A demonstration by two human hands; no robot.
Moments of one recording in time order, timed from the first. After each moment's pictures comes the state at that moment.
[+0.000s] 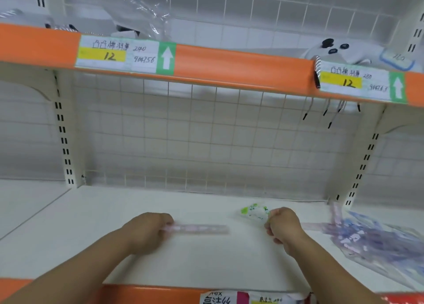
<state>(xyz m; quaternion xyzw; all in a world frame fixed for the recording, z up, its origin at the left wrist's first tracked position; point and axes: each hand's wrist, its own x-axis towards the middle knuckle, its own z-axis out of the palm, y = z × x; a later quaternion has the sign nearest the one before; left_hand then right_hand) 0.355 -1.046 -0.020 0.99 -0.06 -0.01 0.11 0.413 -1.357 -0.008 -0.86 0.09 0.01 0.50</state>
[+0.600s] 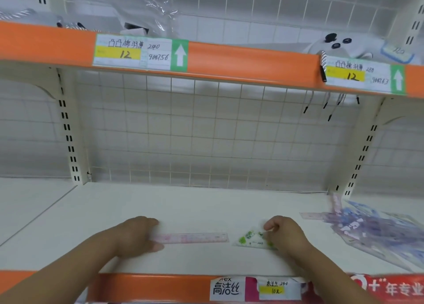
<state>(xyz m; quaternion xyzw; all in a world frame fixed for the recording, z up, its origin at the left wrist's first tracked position) 0.335 -1.011 -0.031 0.99 -0.03 -0.10 0.06 0.386 -1.363 -0.040 -0.94 0.01 0.02 0.35</state>
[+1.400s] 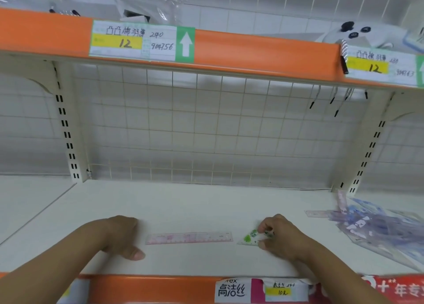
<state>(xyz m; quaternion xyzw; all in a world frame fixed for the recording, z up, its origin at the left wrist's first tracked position) 0.332 -0.986 -0.013 0.98 0.04 -0.21 -0.01 0.396 -1.355 -0.041 -0.96 -0.14 0.08 0.21</state>
